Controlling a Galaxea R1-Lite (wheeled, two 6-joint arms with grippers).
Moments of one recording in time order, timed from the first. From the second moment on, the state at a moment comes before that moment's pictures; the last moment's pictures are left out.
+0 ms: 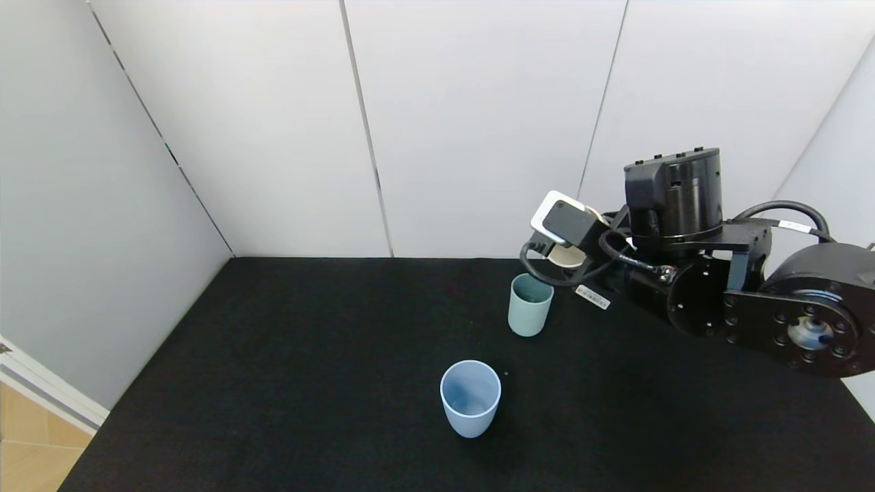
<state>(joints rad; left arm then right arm) 0.00 0.00 0.00 0.01 0.00 0.00 0.63 1.82 -1.21 -0.25 -0.54 -0.78</state>
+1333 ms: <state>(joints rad) 0.00 0.00 0.00 0.01 0.00 0.00 0.86 1.91 -1.02 -0.34 -0.62 -0.79</state>
